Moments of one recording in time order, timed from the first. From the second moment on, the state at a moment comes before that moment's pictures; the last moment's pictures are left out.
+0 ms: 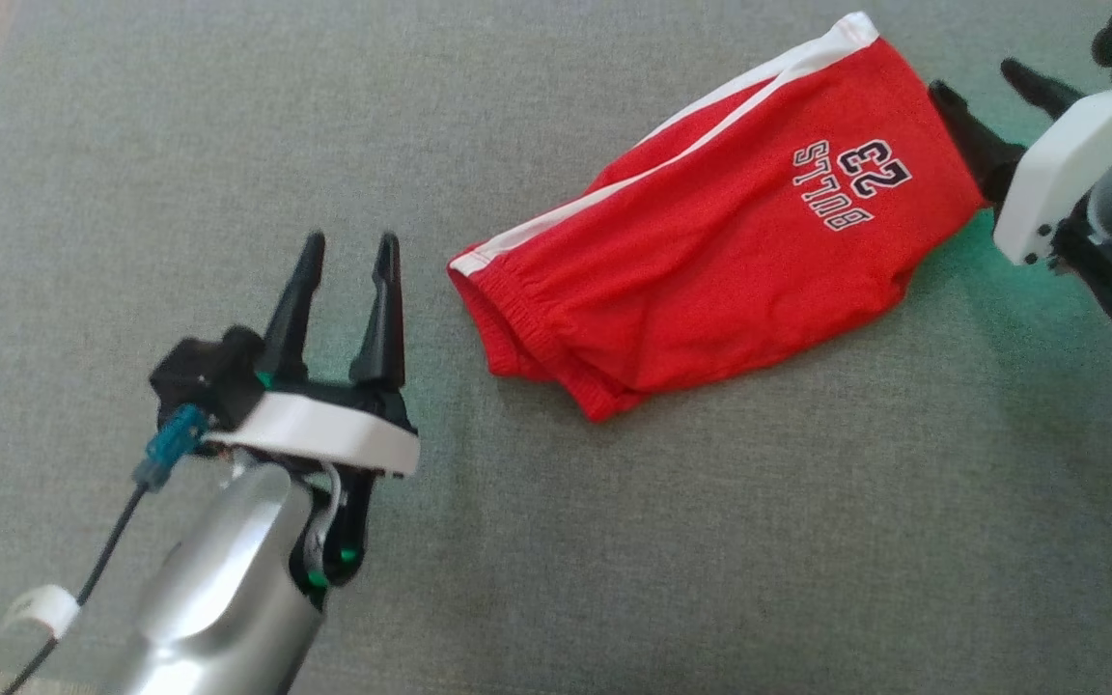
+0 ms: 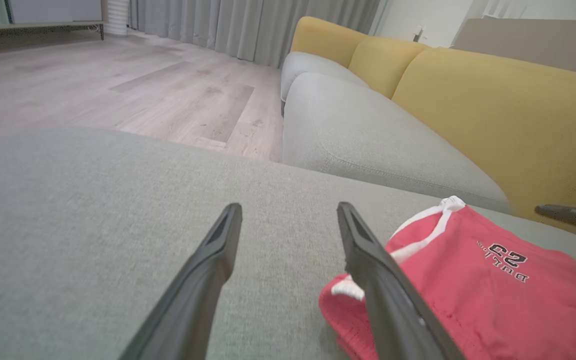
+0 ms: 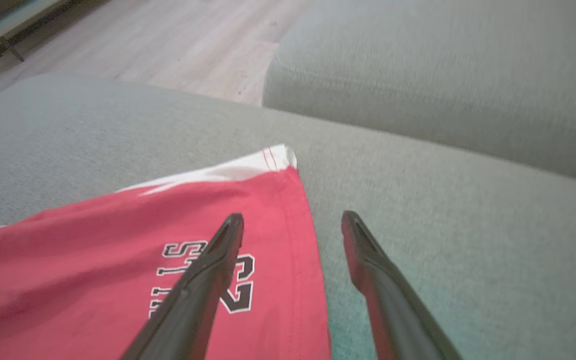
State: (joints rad) left arm -0.44 0.24 -0.58 0.31 -0.76 0.08 -0.25; right arm -0.88 -0.55 0.68 0.63 0.77 0.12 0.24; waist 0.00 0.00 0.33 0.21
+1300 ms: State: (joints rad) left arm -0.32 0.14 -0.29 0.43 -0.41 -0.10 -0.26; right arm -0.75 -0.45 0.48 0.78 0.59 0.12 0.29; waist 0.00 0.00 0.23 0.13
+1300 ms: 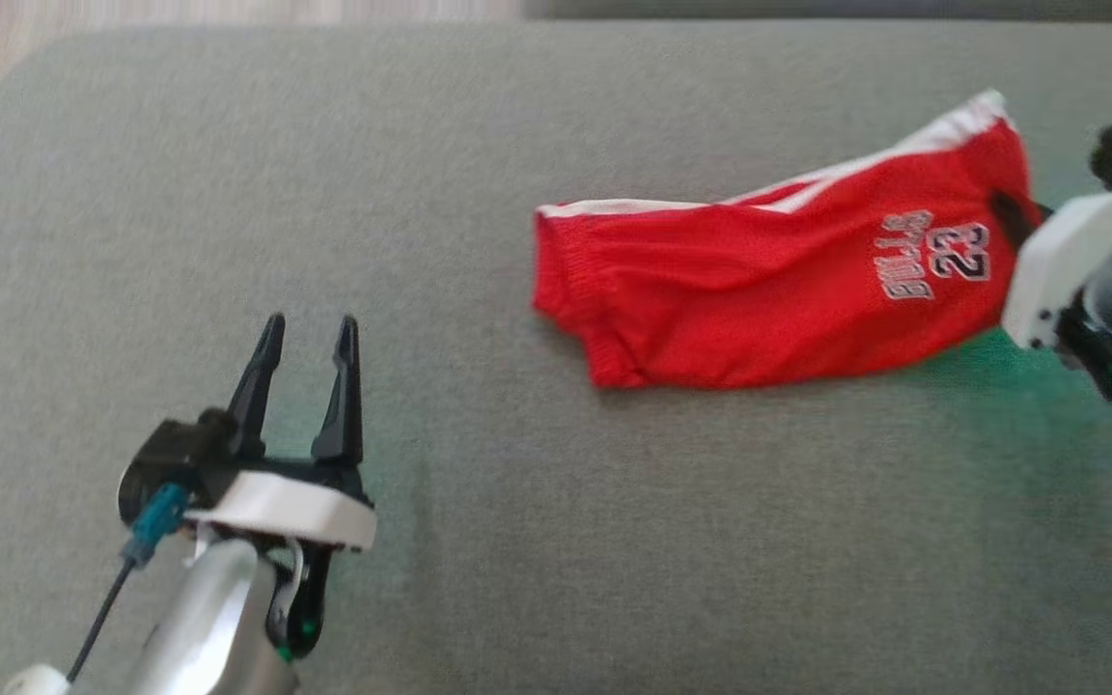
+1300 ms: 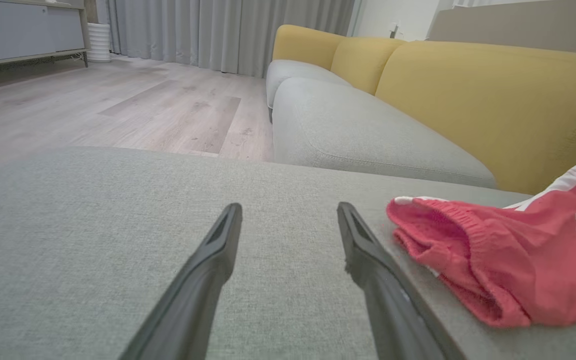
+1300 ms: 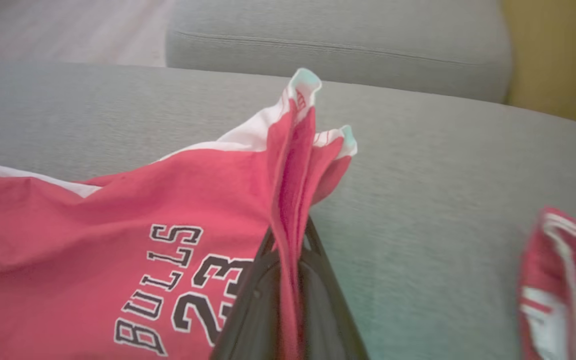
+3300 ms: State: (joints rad) left arm -0.32 0.14 -0.33 0.47 -0.41 -0.11 -0.26; right arm -0.52 -0.30 0.37 0.44 0.38 0.12 0.52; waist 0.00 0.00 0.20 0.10
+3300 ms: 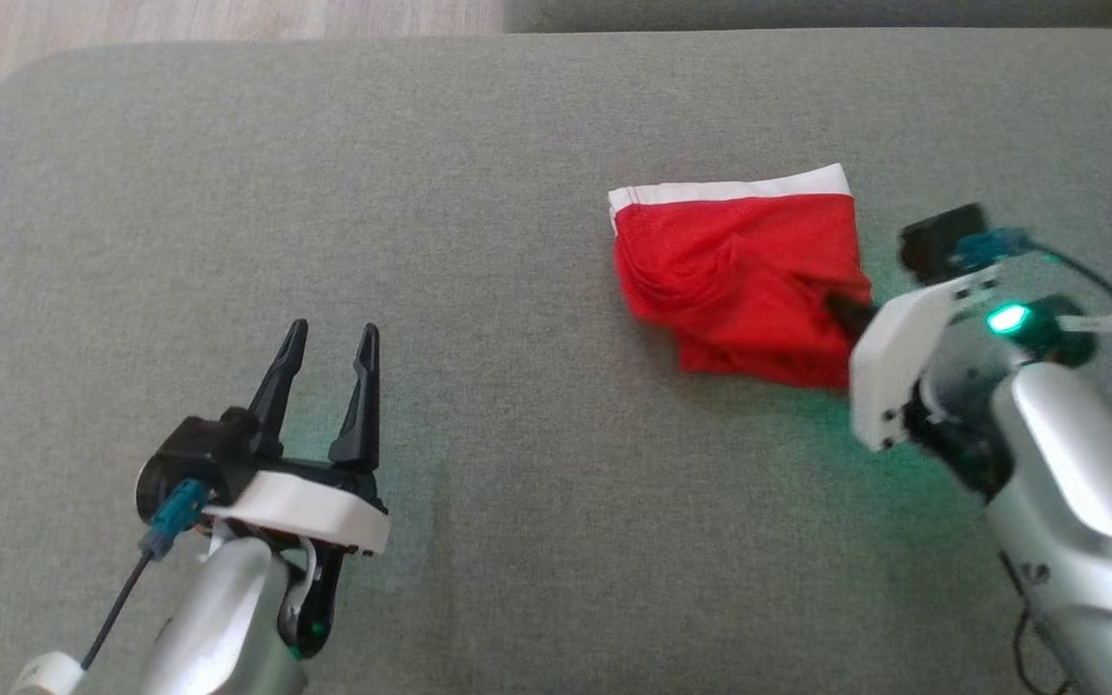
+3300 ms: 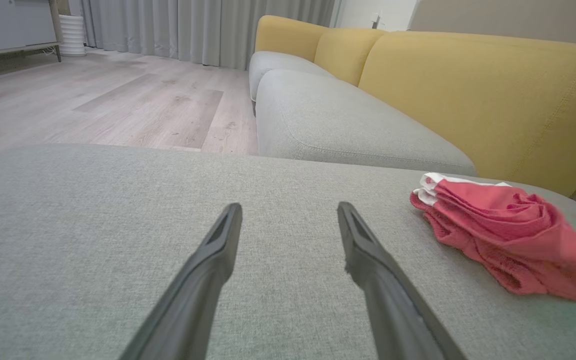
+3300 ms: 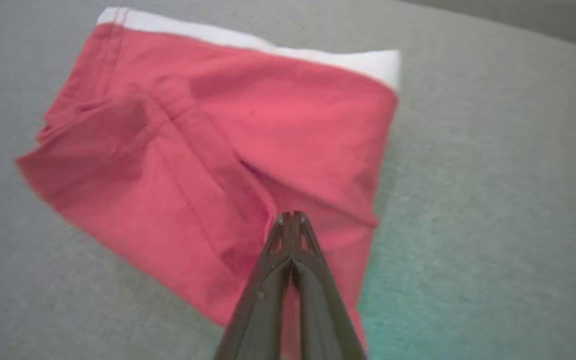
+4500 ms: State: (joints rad) left arm -0.32 0.17 -0.31 0.44 -0.42 -0.09 -0.26; right arm -0.60 -0.33 0.53 0.46 0.58 0.12 0.50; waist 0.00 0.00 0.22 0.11
